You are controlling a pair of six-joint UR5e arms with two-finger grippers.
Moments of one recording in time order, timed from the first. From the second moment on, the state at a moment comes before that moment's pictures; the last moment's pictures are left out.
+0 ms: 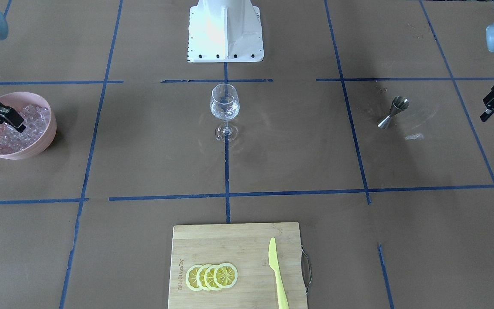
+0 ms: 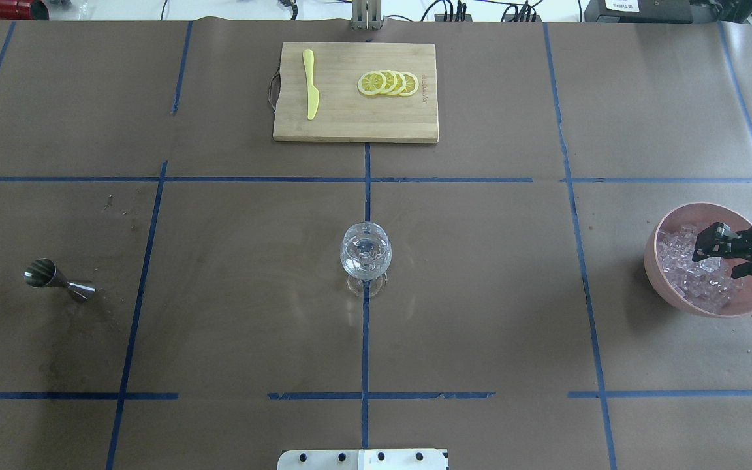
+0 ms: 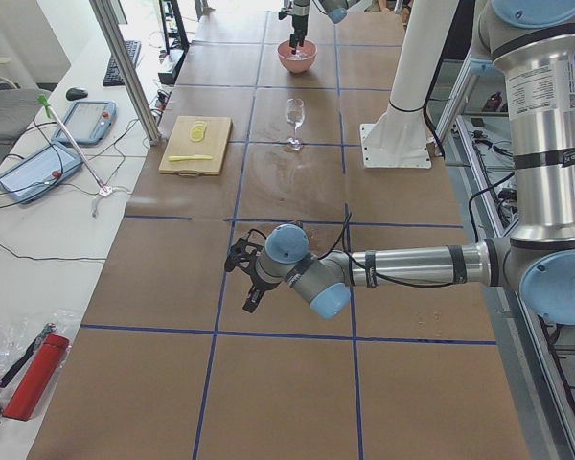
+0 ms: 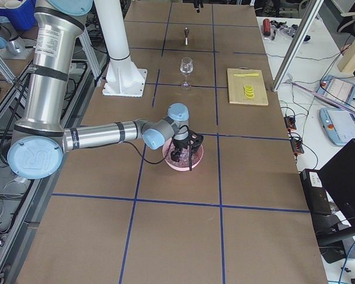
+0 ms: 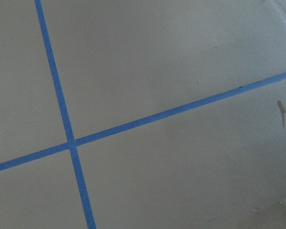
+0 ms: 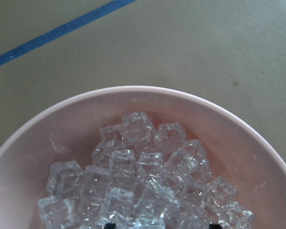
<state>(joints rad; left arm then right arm) -1.30 -1.38 -1.61 -2.44 -2.27 -0.36 0.94 -1.79 1.86 -1.07 2.12 1.28</state>
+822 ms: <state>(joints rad) -1.31 -1.37 -1.63 -2.46 -2.28 -0.36 0.95 -1.77 1.97 -1.08 2.18 1.27</state>
